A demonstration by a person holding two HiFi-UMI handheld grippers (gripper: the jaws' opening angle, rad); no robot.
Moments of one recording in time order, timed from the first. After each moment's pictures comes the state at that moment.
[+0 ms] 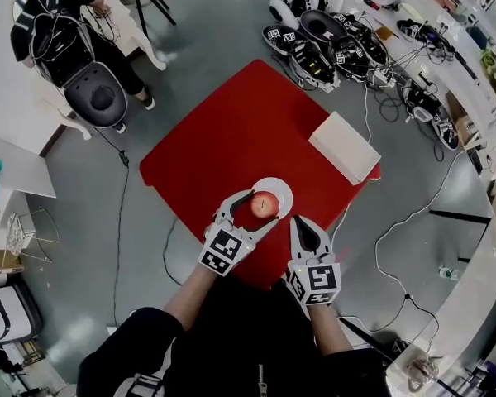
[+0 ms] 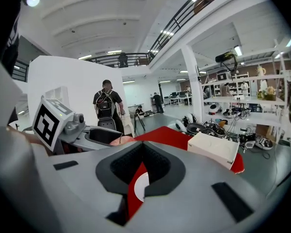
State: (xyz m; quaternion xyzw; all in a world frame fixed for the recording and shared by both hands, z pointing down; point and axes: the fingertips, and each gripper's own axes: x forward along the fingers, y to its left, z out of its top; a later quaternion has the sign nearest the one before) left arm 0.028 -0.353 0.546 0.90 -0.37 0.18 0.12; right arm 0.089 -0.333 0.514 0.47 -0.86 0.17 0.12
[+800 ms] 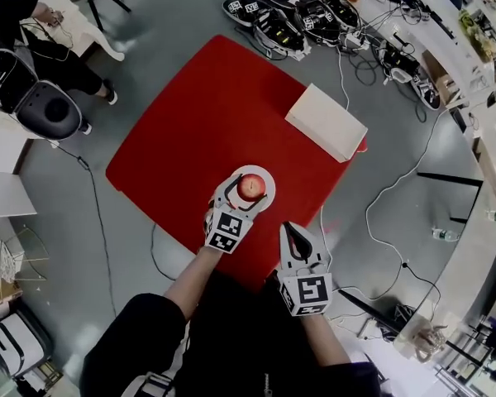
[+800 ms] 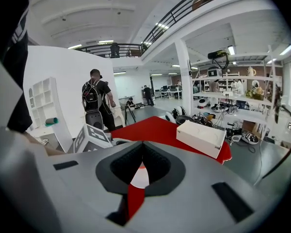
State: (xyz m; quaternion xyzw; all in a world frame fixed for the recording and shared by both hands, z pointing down) left arm 0.056 -0.402 0.688 0.89 -0.37 0.22 0.14; right arm 0.110 -0.321 0.552 0.52 -0.82 0.19 0.16
